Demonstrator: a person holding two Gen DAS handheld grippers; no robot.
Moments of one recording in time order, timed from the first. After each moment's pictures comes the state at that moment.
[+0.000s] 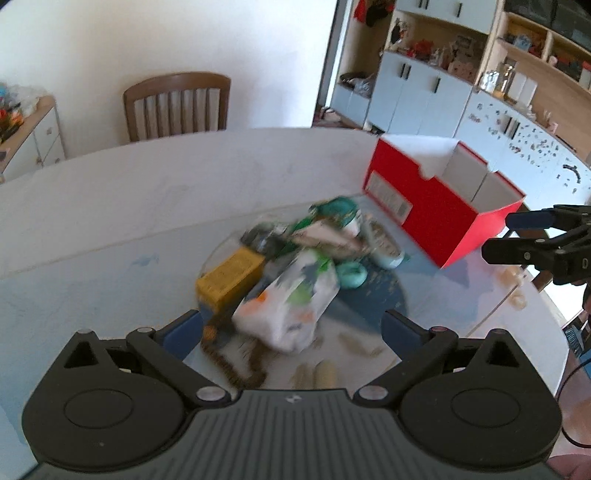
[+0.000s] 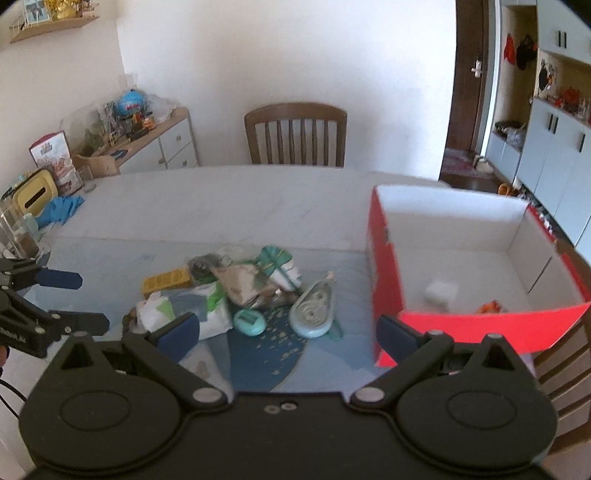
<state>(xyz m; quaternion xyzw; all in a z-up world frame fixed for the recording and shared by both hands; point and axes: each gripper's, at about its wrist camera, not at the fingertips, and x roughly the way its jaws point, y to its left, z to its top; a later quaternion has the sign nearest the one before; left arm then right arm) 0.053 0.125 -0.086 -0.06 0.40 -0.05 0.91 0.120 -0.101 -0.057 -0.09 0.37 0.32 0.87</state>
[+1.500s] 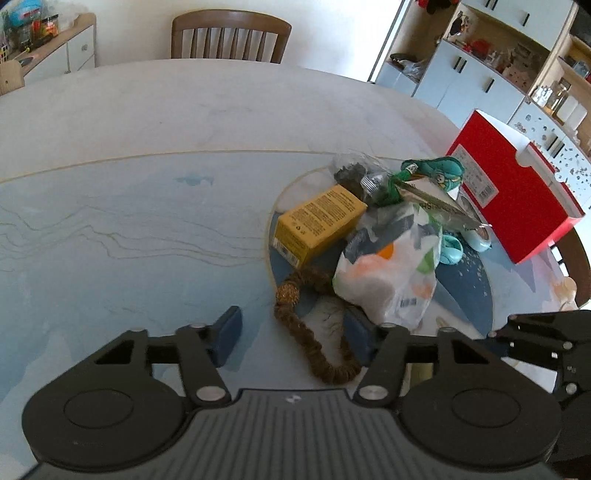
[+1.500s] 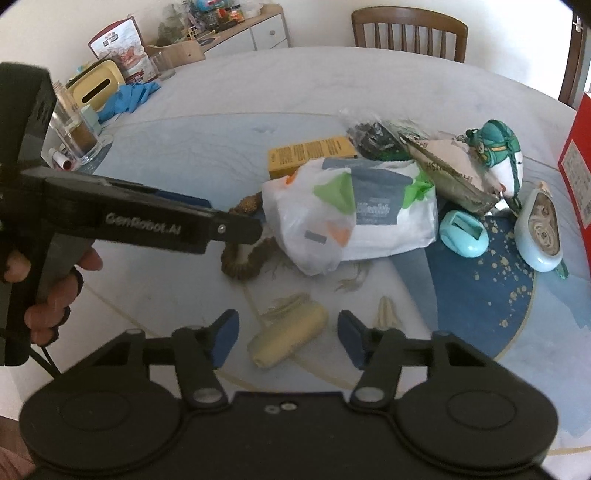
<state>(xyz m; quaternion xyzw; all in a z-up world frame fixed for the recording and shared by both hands) 0.084 0.190 -0.162 -0.13 0.46 0.00 0.88 0.083 0.028 -0.157 -0.14 0.48 0.42 0.76</state>
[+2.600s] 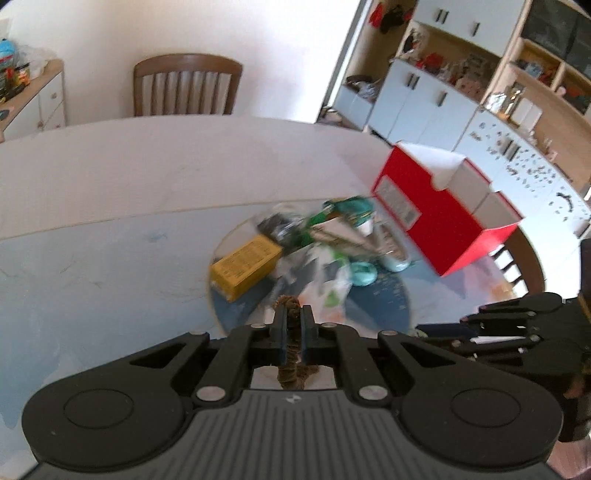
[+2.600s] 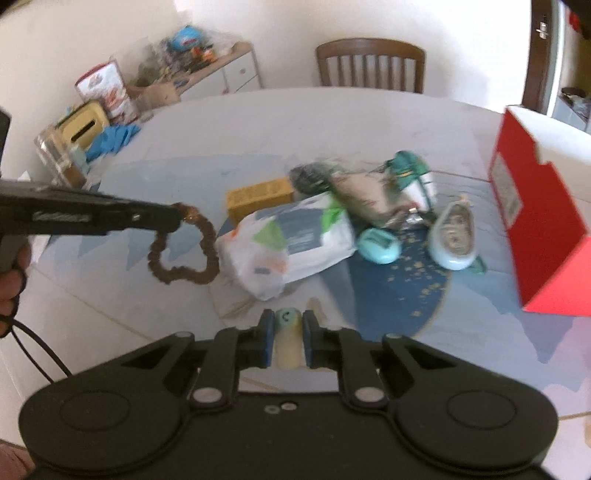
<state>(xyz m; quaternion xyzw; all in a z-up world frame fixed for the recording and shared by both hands) 0.051 0.156 -0.084 -0.12 0.40 -0.06 0.91 0.097 -0.041 -0.115 -0.10 0.44 0.39 0.81</state>
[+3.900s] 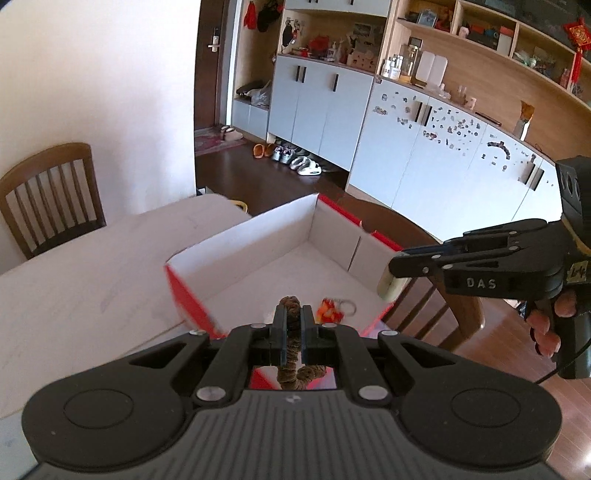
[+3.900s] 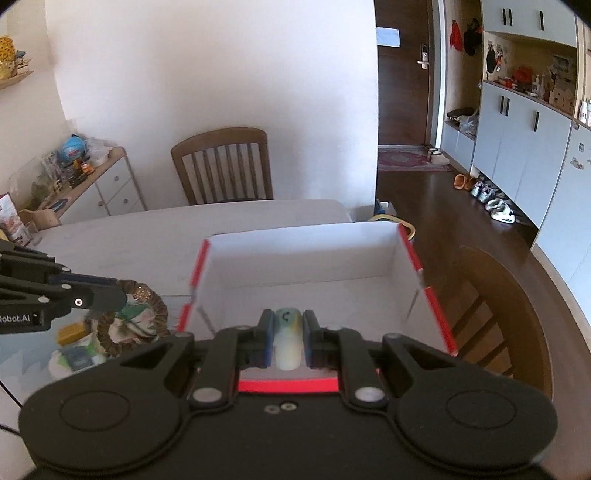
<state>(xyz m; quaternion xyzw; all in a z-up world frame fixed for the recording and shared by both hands) 0.225 -0.109 0.005 0.00 0.37 -0.18 0.91 0.265 -0.274 -0.016 -0.05 0.36 0.27 0.89</state>
